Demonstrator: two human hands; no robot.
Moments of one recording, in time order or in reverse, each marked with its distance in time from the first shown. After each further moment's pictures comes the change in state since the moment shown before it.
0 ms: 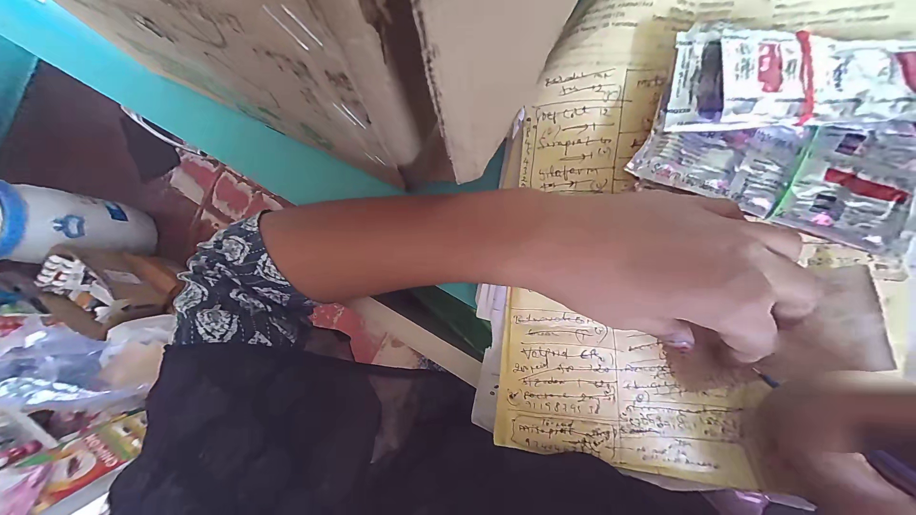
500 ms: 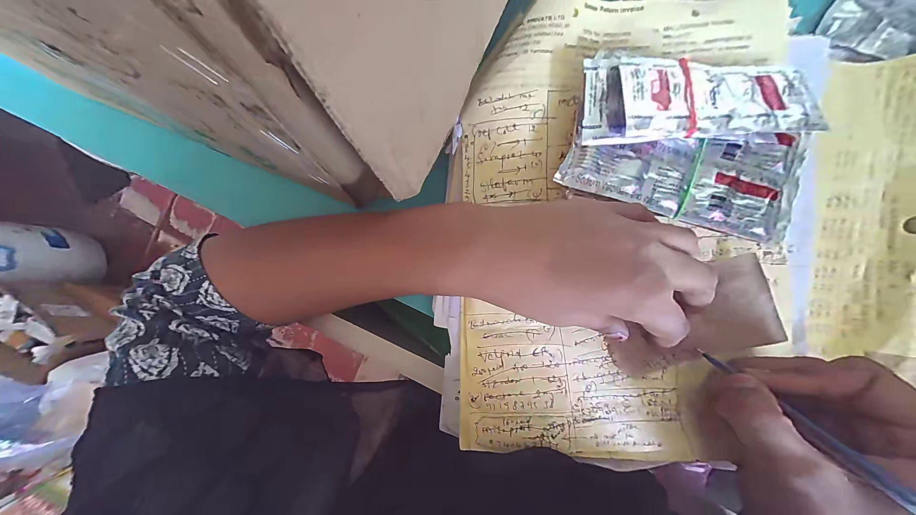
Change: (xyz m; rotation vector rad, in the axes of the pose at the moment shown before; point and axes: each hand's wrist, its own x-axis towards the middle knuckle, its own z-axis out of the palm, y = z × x) left_hand -0.001 -0.005 0.000 0.031 0.011 0.071; right_hand 0.001 -0.005 0.005 -0.041 0.108 0.010
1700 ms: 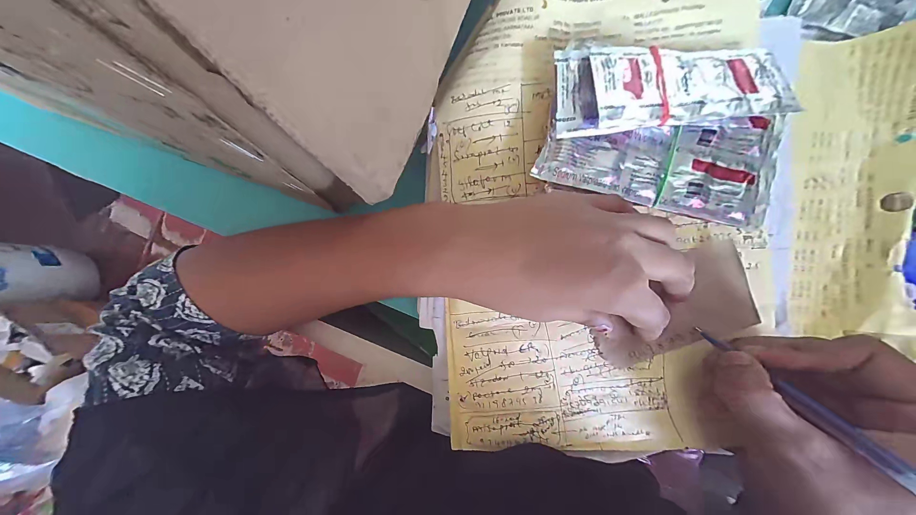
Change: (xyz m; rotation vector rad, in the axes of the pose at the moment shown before) left_hand -0.001 -0.002 0.003 0.022 0.012 0.022; right_hand 0.002 0.007 -0.003 -0.015 0.081 -0.025
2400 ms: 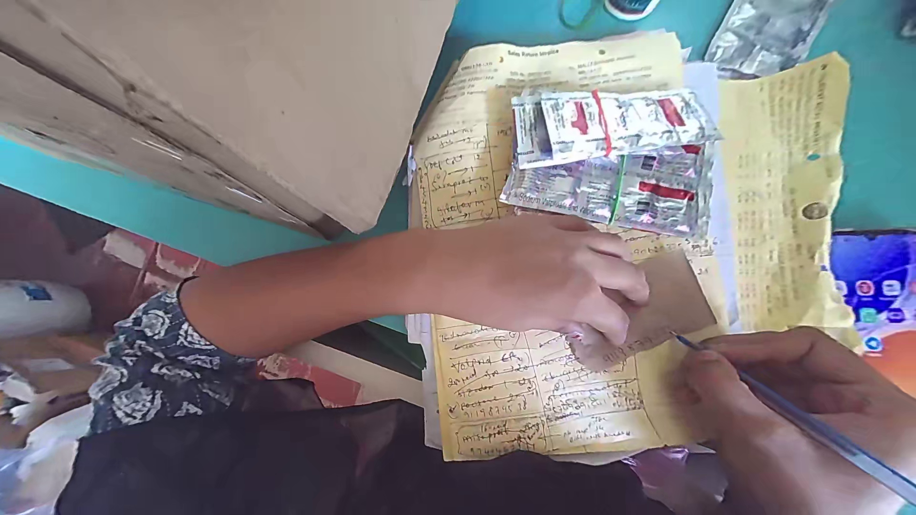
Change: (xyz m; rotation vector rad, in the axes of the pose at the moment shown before) left_hand 0.000 0.001 0.002 0.016 0.009 0.008; right_hand 0.002 -0.008 0.002 -0.008 0.051 0.094
